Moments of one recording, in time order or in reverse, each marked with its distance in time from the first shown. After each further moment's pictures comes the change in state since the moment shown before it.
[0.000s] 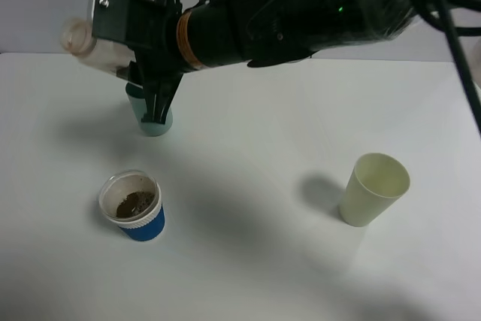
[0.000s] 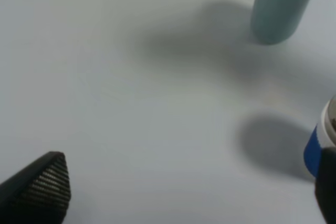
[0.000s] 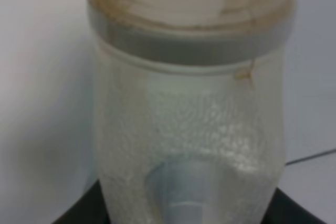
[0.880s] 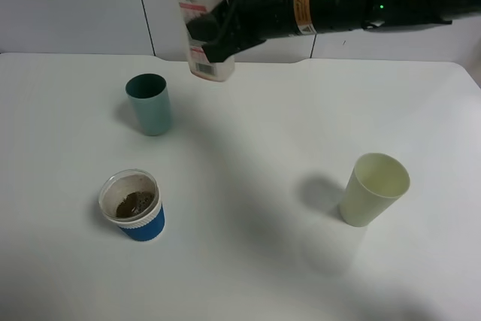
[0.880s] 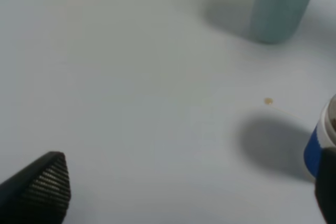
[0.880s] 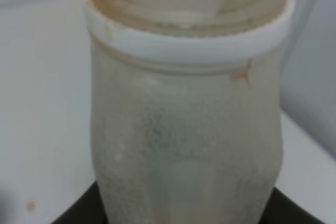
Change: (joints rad) left arm 0.000 0.000 0.000 -0.005 0.000 0.000; right arm -0.316 -0.196 0.247 0.137 -0.299 0.387
